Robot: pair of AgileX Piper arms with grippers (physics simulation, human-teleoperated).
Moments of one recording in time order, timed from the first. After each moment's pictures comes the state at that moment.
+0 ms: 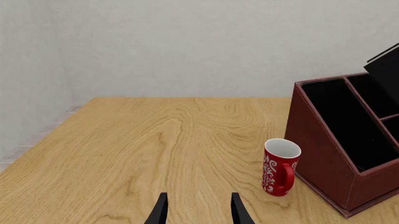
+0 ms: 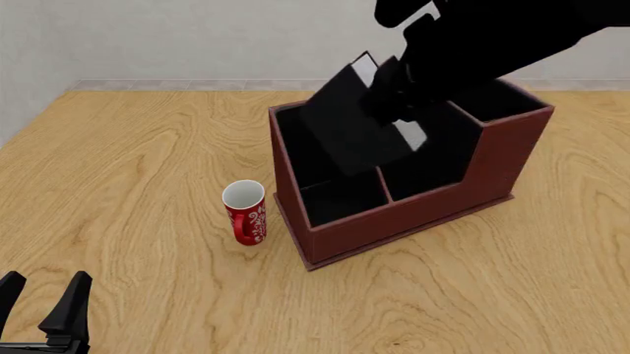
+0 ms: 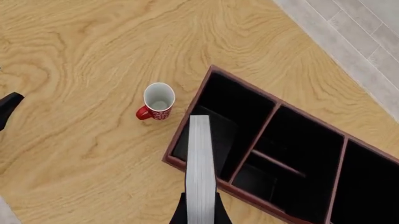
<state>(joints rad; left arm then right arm) 0.00 0.00 0.00 0.00 0.00 0.67 1.46 -1.84 1.22 -0.23</state>
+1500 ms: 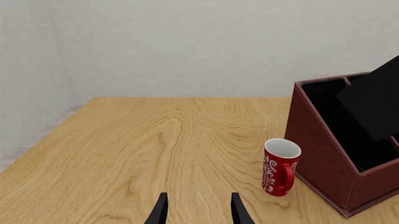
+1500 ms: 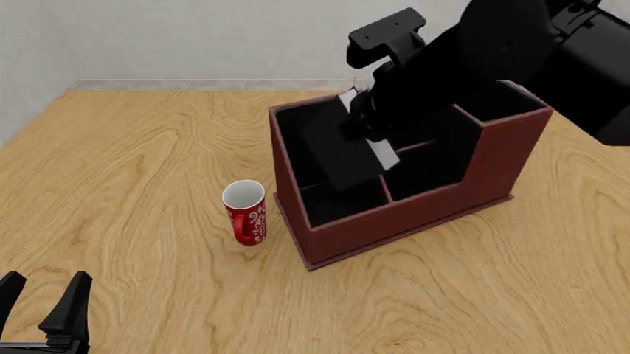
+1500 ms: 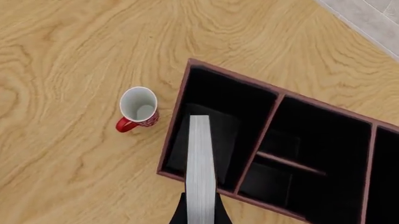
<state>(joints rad) 0.00 0.00 0.00 0.00 0.00 0.61 1.56 -1.72 1.07 -0.12</state>
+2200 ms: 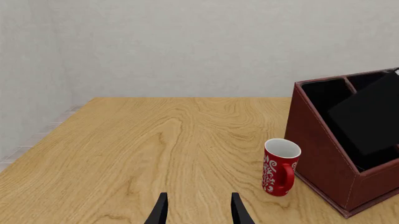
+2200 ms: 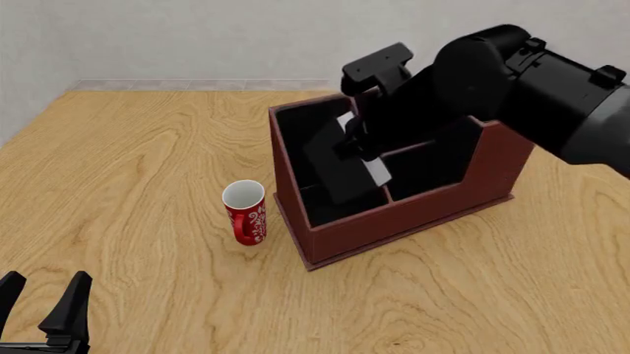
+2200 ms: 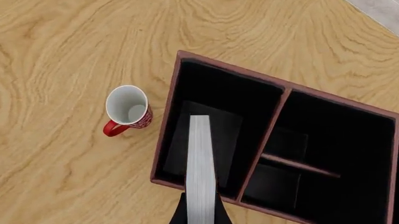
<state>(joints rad) 0.00 0.00 0.00 0.00 0.00 0.59 1.59 -1.59 0.94 -0.09</state>
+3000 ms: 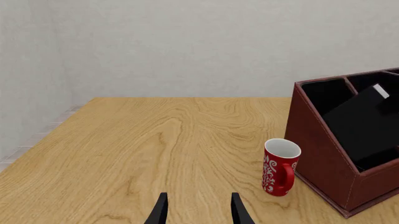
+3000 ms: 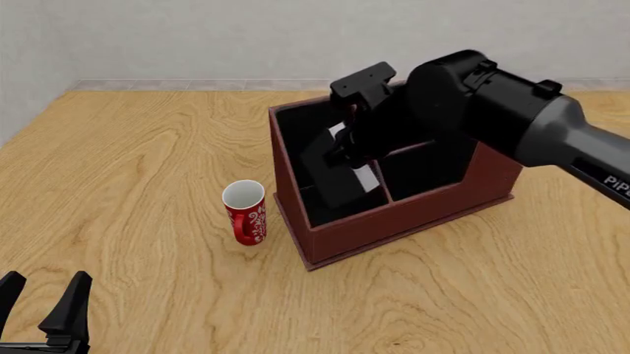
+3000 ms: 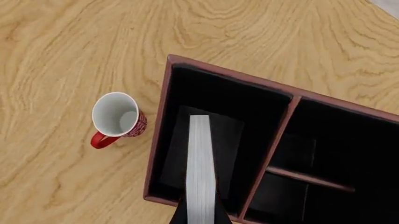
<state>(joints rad) 0.00 0.00 0.00 0.00 0.00 0.58 1.67 -1.58 0.86 -0.08</state>
